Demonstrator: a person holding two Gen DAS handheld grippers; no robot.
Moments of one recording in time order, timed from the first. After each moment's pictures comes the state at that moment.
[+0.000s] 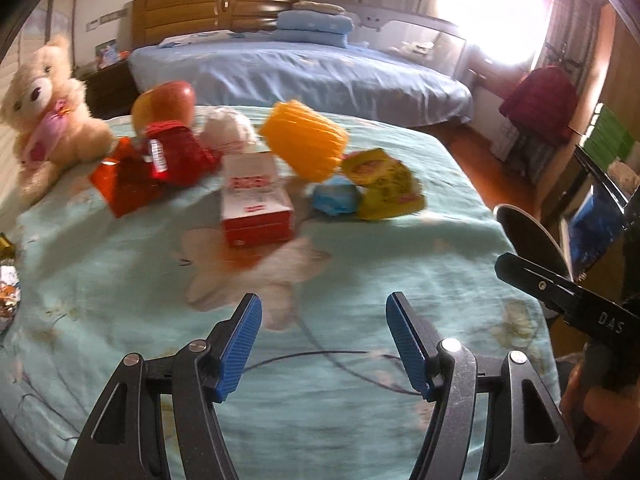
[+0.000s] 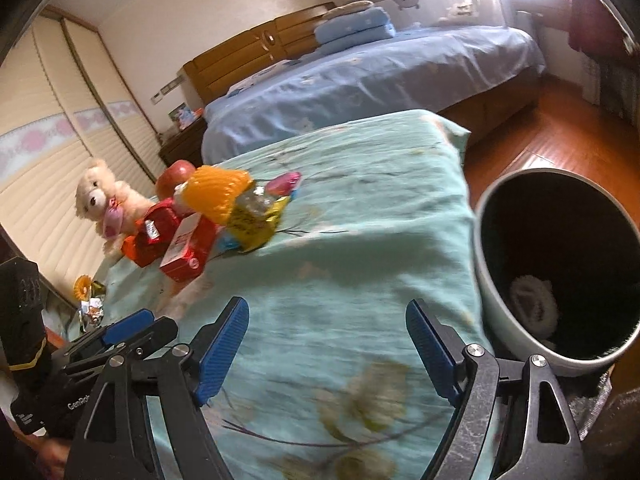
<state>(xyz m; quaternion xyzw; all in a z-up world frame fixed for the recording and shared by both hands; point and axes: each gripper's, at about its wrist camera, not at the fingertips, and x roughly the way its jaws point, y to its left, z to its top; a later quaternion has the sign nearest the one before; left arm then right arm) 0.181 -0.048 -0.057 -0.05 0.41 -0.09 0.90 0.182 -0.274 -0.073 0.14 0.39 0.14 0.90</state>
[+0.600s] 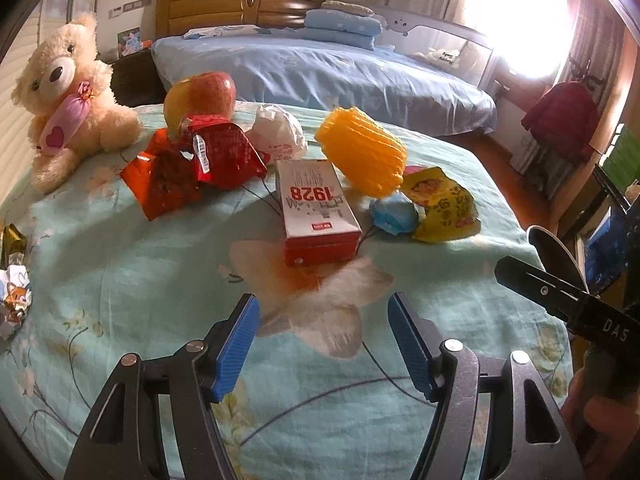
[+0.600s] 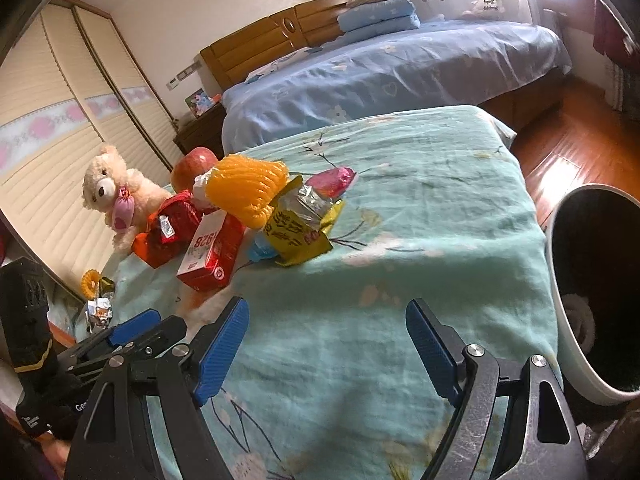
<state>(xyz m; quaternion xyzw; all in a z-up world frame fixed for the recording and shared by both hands) 0.213 -0.015 -0.066 -0.07 0.42 -0.06 0.90 0.214 -0.234 -0.077 0.14 0.41 0.17 0.89</state>
